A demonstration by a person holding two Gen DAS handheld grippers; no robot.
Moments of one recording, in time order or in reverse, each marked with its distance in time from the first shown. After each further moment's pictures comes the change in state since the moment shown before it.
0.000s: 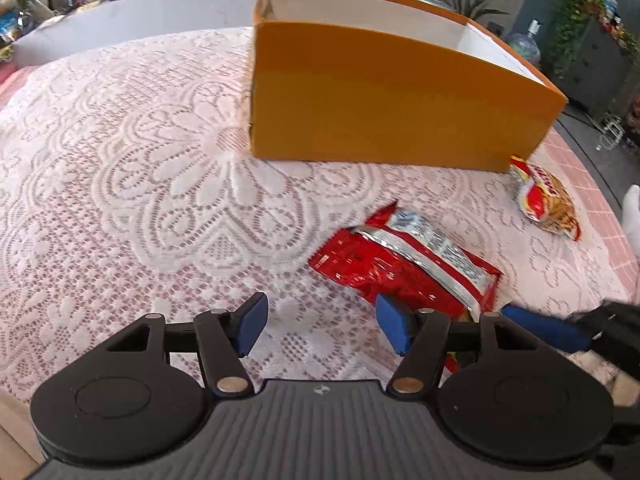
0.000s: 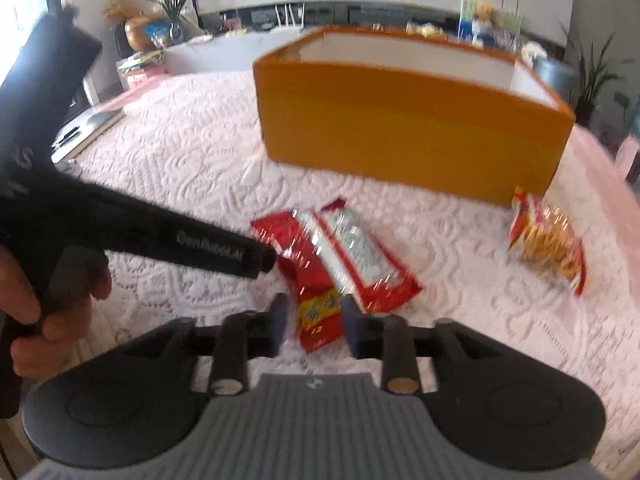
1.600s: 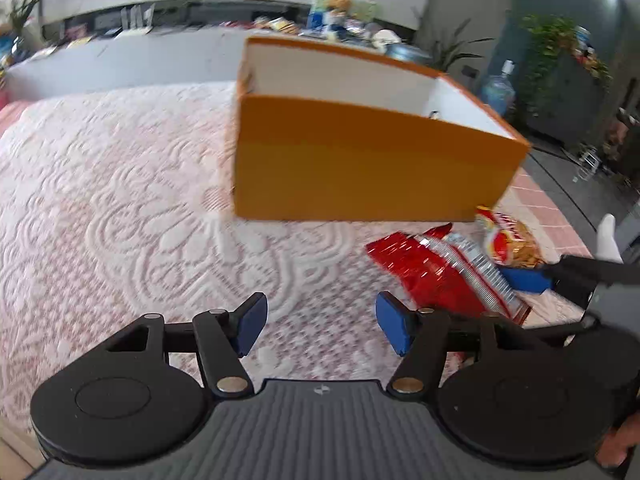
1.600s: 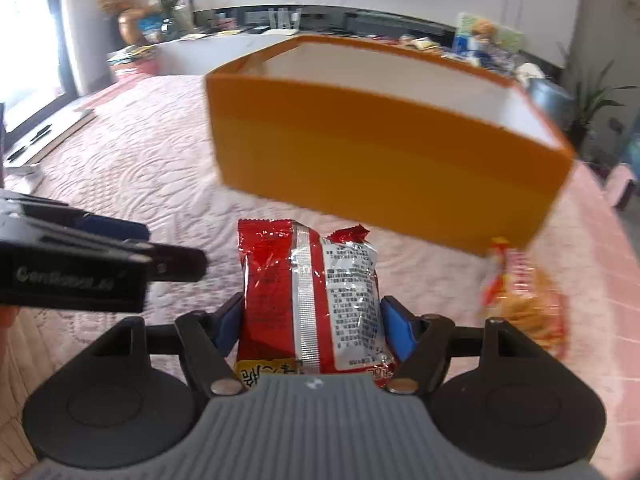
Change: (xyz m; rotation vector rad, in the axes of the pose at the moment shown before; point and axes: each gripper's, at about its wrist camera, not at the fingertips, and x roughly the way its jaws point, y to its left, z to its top) left arm -0.023 -0.002 0.006 0.035 -0.155 -0.086; right arm 0.029 -0.032 0.033 -0.055 -0.006 -0.067
